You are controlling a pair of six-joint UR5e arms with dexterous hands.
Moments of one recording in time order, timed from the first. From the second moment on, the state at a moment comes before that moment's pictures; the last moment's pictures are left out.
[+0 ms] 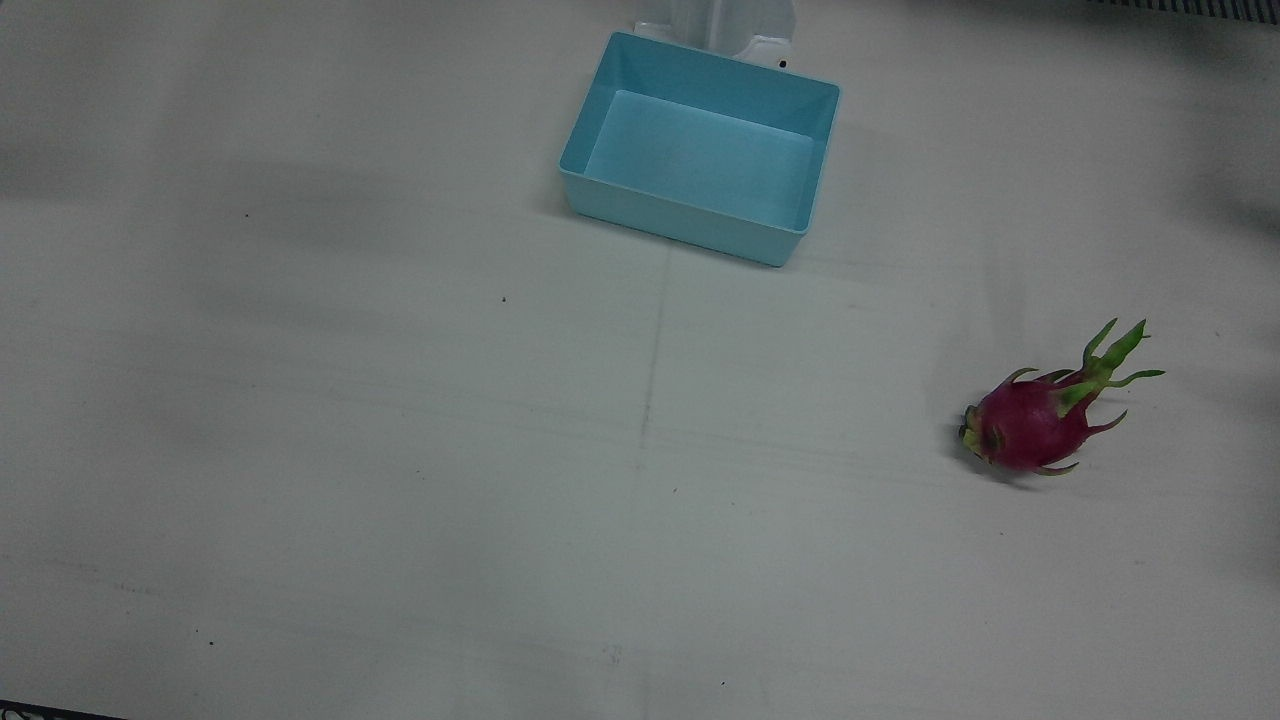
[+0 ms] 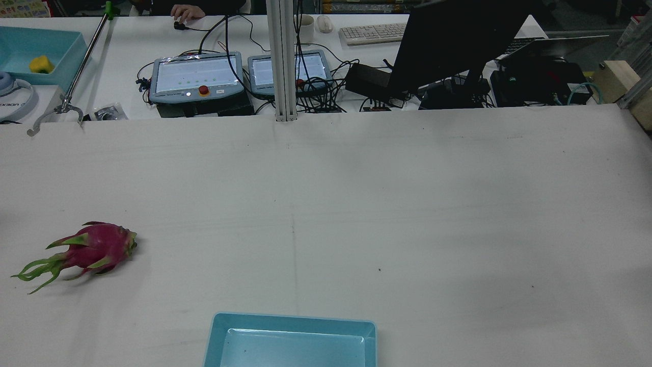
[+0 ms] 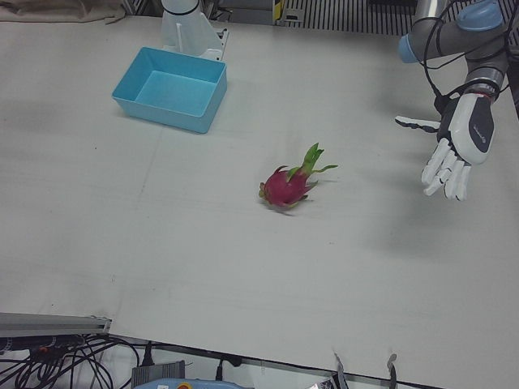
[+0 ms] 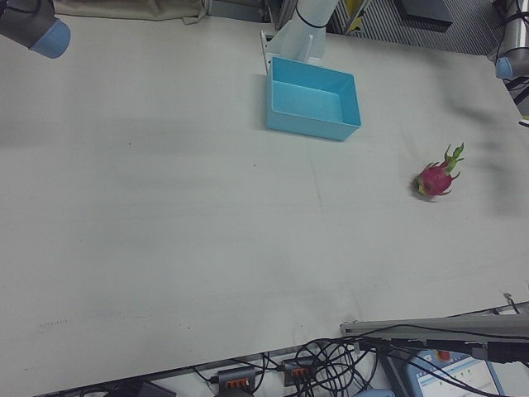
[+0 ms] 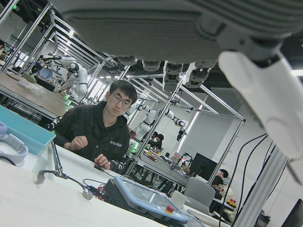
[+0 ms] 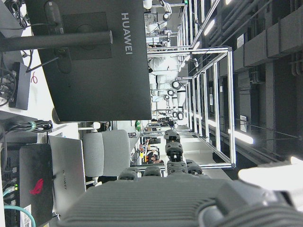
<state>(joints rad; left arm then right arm) -1.22 -1.16 -1.75 -0.57 1.45 1.10 1.48 -1.56 1.58 -3.20 -1.44 0.08</state>
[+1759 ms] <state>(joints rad) -0.90 -1.53 -2.07 0.42 1.30 1.52 1.48 -1.56 1.58 -3.20 -1.44 0.08</state>
